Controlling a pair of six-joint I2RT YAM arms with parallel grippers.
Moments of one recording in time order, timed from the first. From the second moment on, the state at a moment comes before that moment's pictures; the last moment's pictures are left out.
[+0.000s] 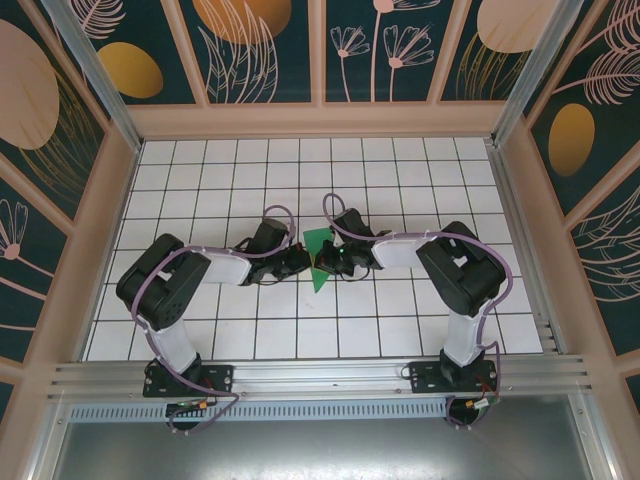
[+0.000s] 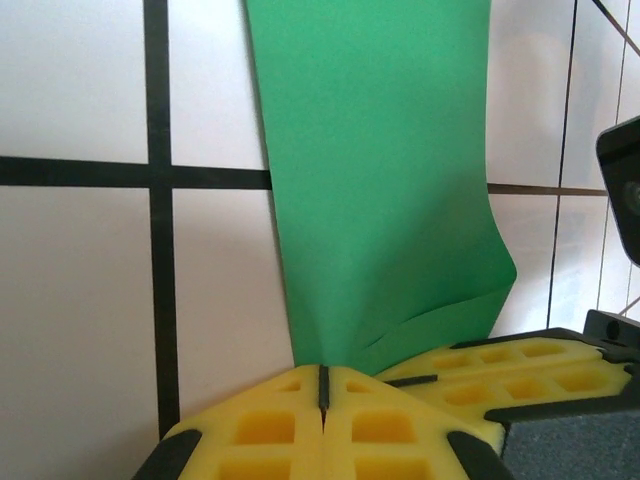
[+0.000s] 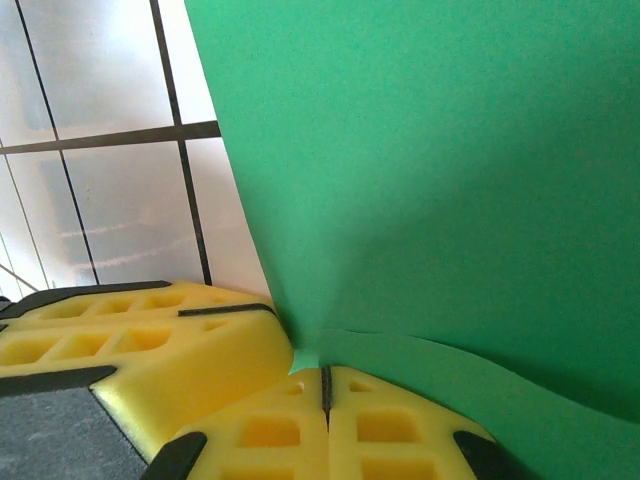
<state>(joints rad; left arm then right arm) -0.60 1.78 0.72 0.25 0.36 -0.90 0.70 1.86 0.94 -0.03 -0.41 0.91</state>
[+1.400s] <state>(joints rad) -0.63 1.81 0.83 0.09 0.28 -0.78 0.63 1.77 0.80 0.04 -0.38 0.89</state>
